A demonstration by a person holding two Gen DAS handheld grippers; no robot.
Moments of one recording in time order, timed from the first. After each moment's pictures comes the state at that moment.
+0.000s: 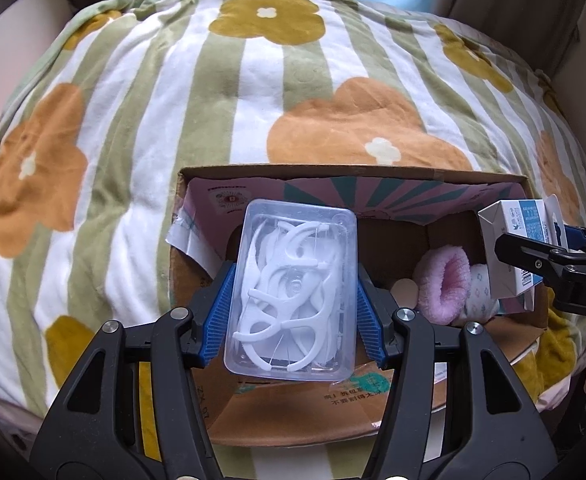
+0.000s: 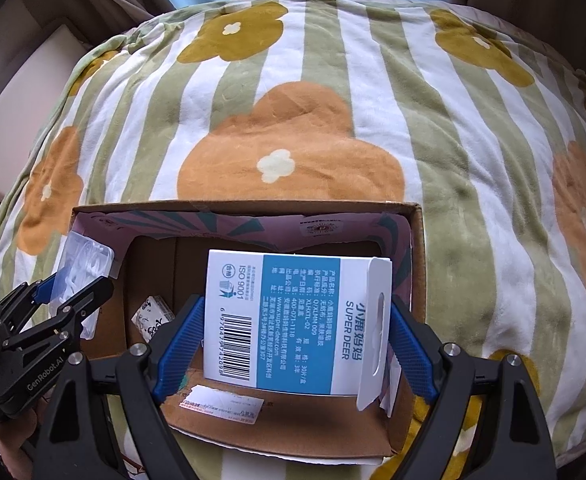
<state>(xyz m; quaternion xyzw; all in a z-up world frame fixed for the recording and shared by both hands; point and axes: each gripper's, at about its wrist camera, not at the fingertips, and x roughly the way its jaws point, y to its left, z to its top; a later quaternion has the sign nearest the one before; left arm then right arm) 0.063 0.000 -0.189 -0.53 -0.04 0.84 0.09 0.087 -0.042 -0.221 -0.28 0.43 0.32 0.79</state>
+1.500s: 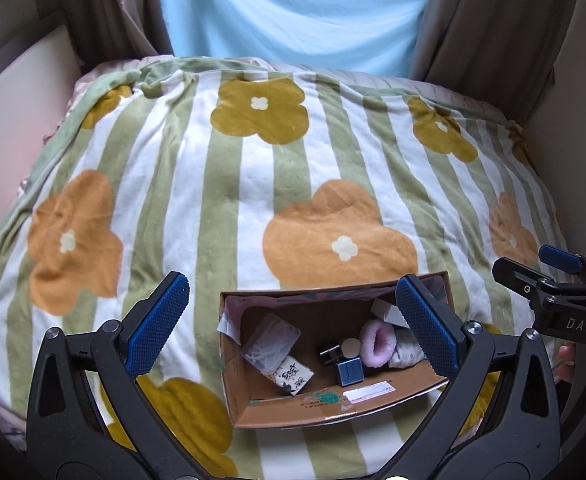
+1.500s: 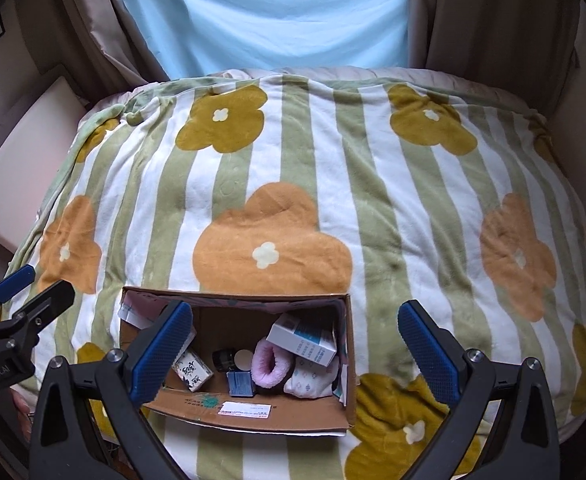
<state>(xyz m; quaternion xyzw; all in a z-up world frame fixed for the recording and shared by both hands) 0.043 -0.028 -0.022 -0.46 -0.06 0.88 0.12 0.031 -0.039 -0.087 -0.30 0.31 0.32 0.84</state>
